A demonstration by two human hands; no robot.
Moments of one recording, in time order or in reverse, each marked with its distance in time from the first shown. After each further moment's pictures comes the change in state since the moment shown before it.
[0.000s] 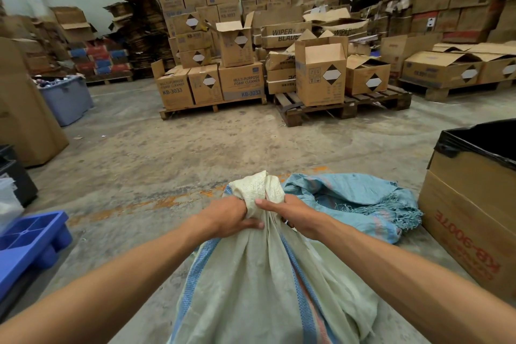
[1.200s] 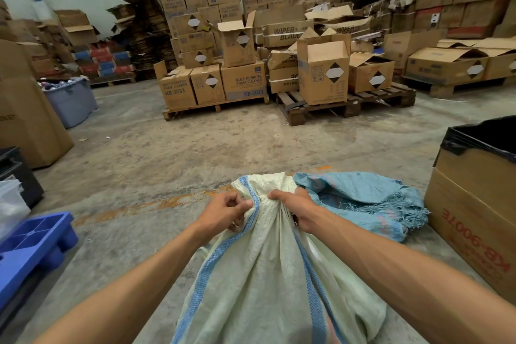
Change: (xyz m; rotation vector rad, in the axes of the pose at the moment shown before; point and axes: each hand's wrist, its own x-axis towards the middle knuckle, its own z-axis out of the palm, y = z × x) left_hand -0.016 -0.008 0.013 -1.097 0.260 -0.230; right_hand 0.019 -0.003 0.005 0.217 0.370 0.145
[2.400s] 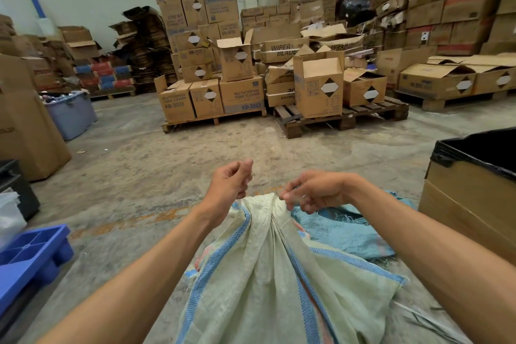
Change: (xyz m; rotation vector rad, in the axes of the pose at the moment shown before) left_hand 0.007 0.076 0.006 -0.321 0.104 0.264; right_hand -0.023 -0.091 -0.070 -0.497 -0.631 -0.015
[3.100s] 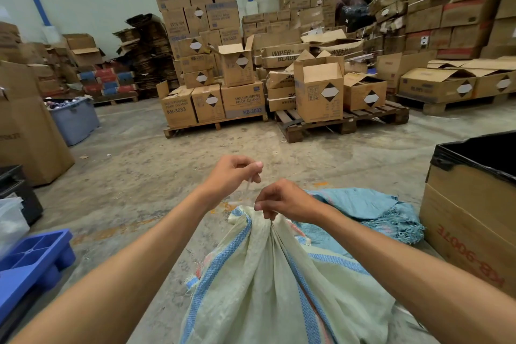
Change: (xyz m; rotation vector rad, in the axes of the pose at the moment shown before) left_hand 0.017 0.033 -0.003 0.398 -0.096 0.034; right_hand 0.029 0.004 0.057 -0.301 0.285 -0.498
